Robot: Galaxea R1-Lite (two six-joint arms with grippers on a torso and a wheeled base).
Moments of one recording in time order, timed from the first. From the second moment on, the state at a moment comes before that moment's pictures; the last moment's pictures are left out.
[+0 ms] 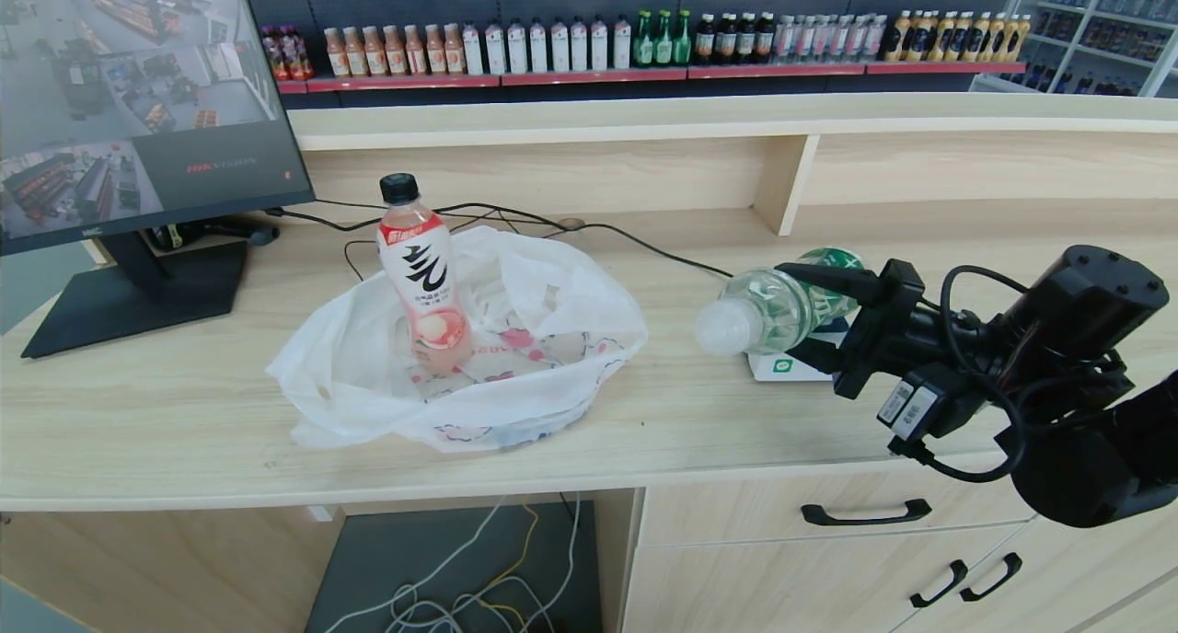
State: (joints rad) left arm 0.00 0.00 0.00 0.00 0.00 0.00; right arm 0.17 1.92 -0.72 -1.51 0.98 -1.33
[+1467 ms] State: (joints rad) left arm 0.00 0.00 0.00 0.00 0.00 0.00; right arm 0.26 1.76 -0.77 -1.55 0.84 -0.99
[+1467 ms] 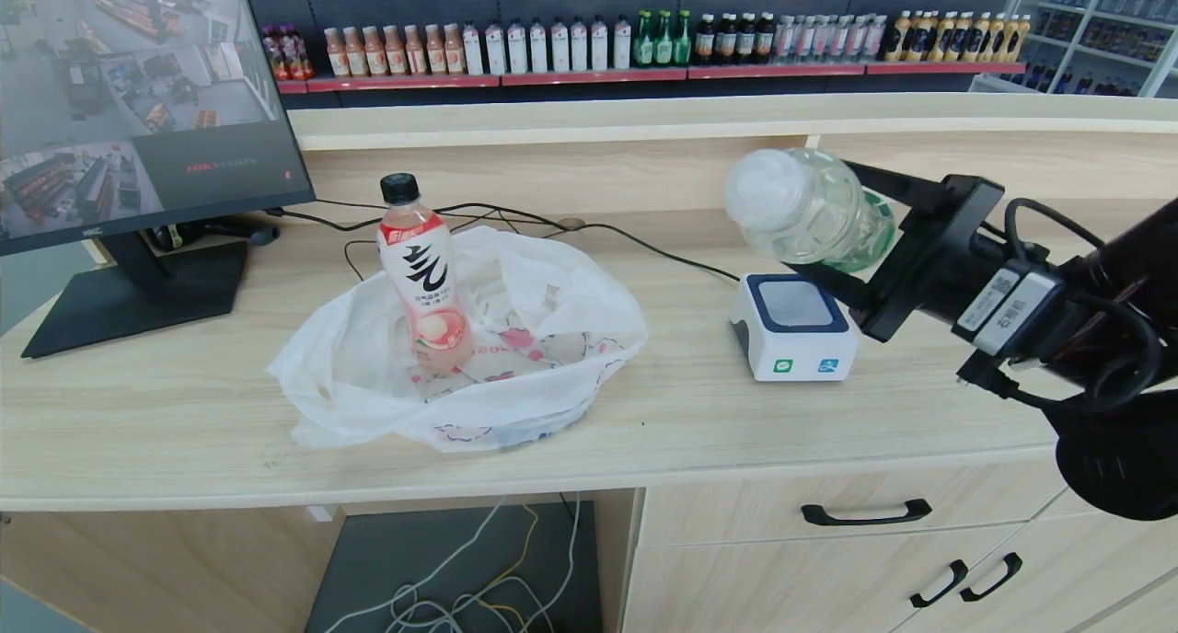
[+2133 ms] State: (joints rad) left arm 0.00 0.00 0.00 0.00 0.00 0.01; right arm 0.31 1.66 -0.62 -1.57 0.49 -0.30
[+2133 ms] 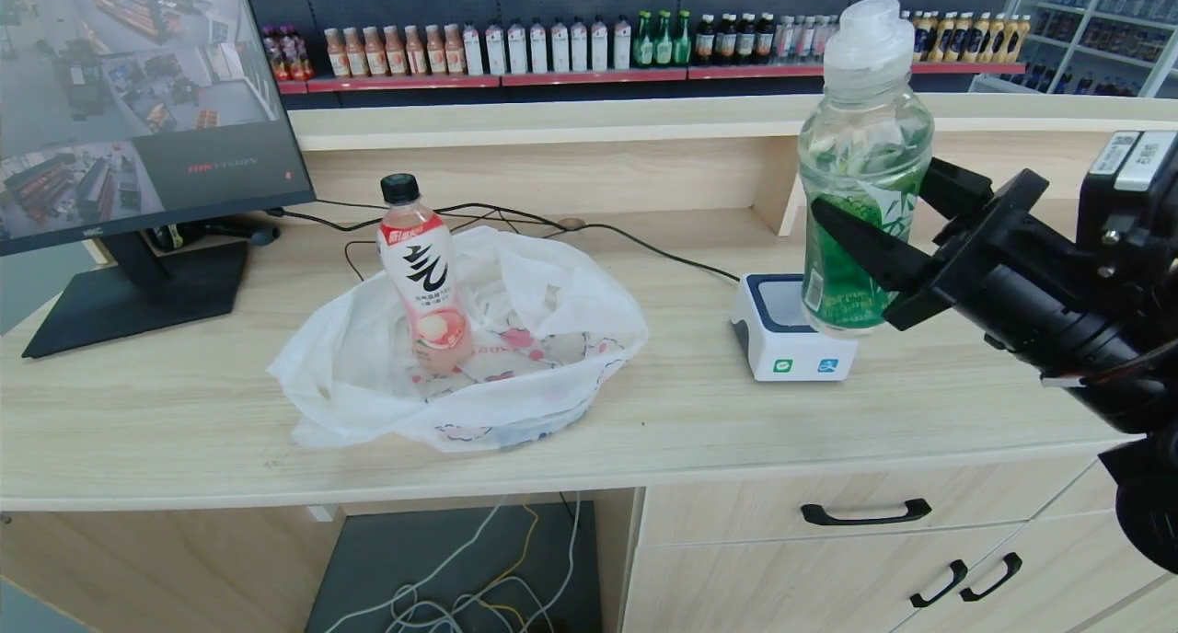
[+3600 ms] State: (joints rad) left arm 0.00 0.00 0.00 0.00 0.00 0.00; right arm 0.43 1.73 -0.65 -1.57 0.11 0.02
